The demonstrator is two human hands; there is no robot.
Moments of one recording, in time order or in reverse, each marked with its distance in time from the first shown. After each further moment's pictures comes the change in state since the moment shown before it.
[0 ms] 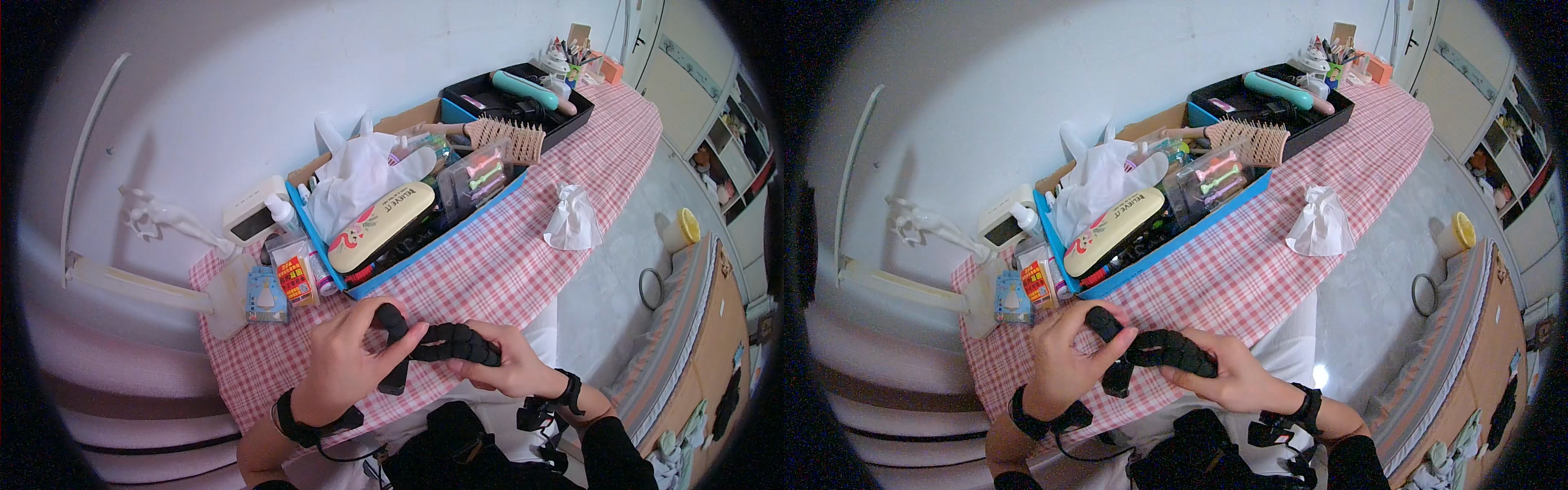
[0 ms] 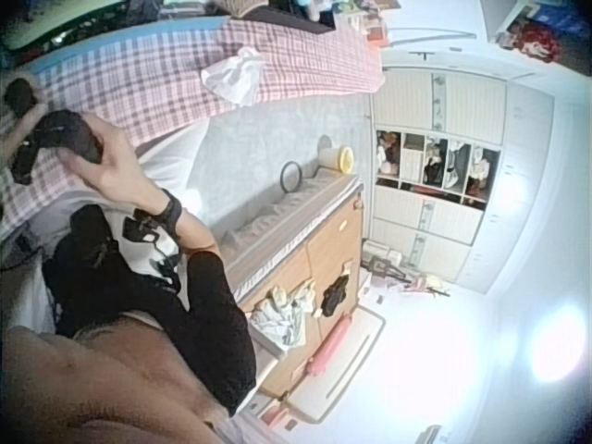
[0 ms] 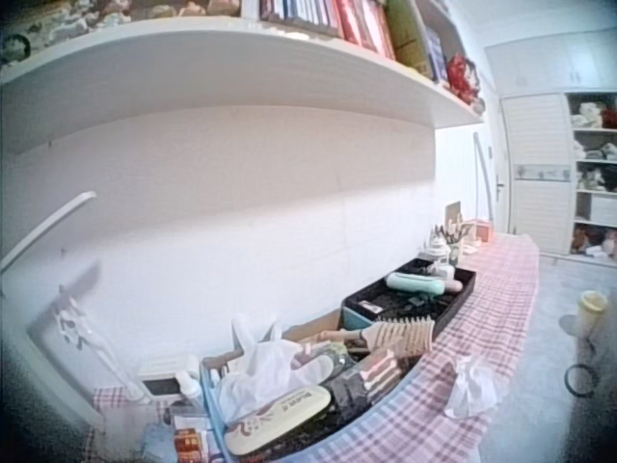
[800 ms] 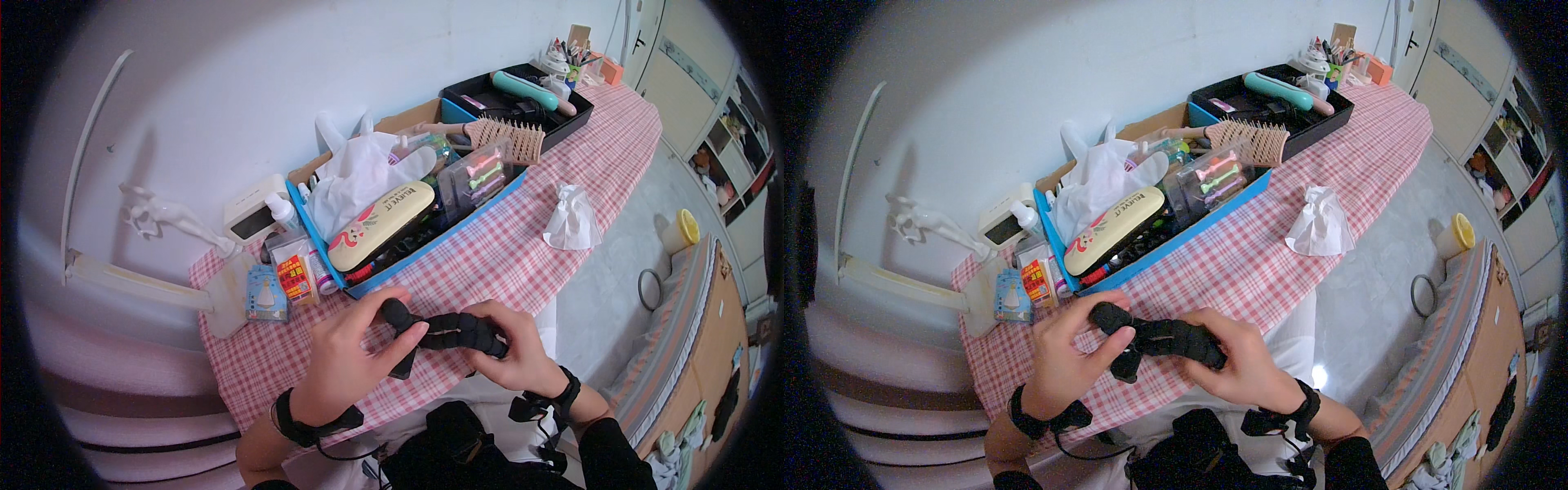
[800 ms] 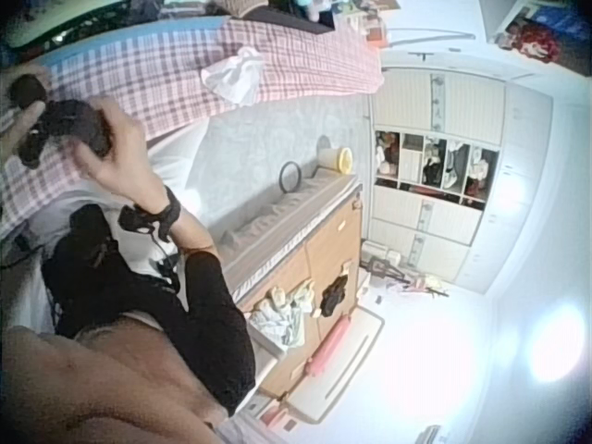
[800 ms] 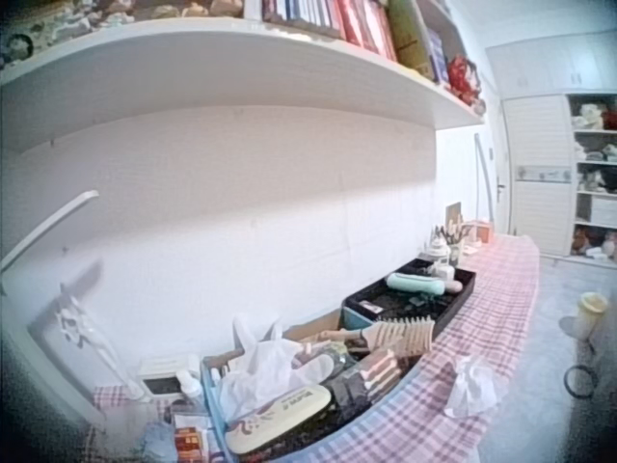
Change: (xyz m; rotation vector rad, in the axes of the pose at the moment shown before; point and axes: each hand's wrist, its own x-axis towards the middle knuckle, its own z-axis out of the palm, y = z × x) left_hand -0.002 -0.004 0.001 -0.094 -0.012 -0.012; right_hand 0.003 0.011 -0.006 -0.378 0.268 -0.293
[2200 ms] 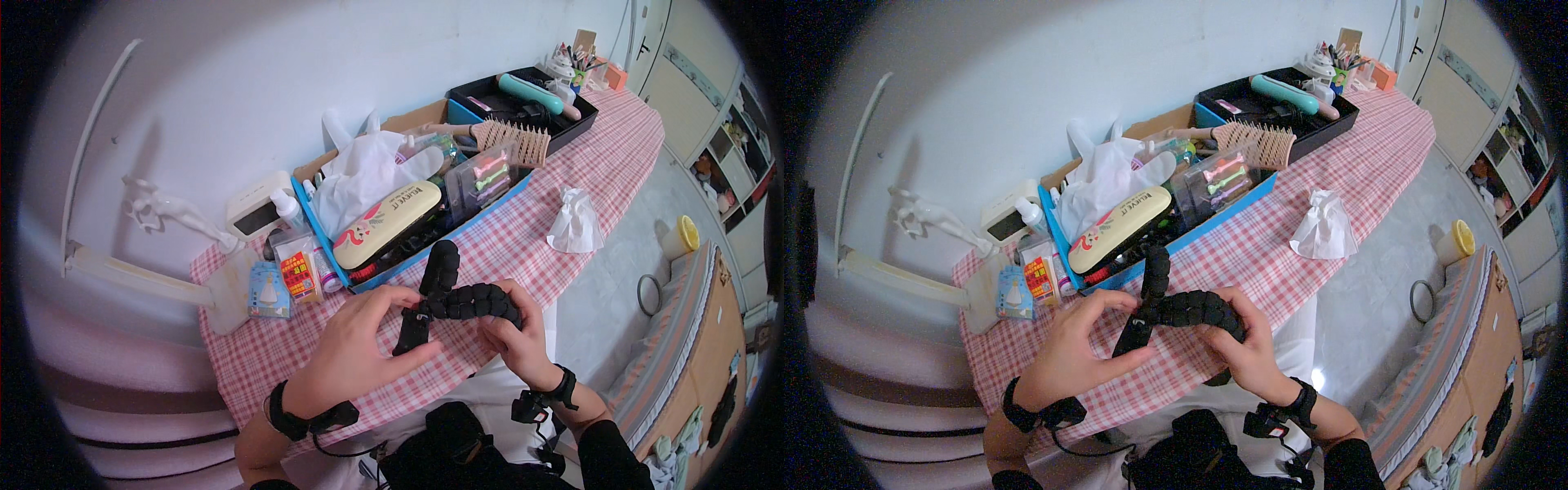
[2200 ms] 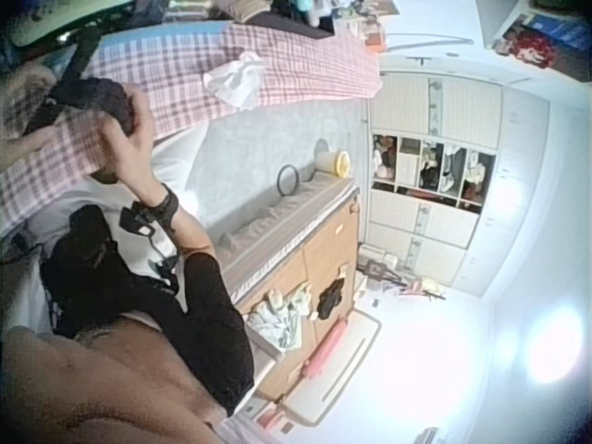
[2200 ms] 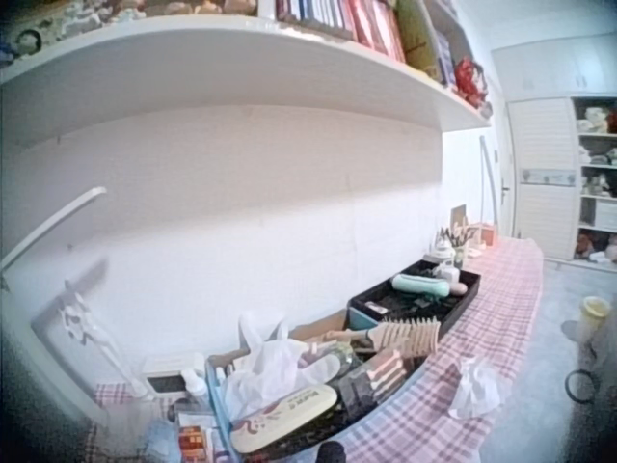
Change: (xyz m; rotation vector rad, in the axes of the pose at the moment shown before) left_hand 0.007 -0.003 -0.010 0.016 -0.269 -0.002; right_hand 0.004 0.019 0.008 0.562 0.218 0.198
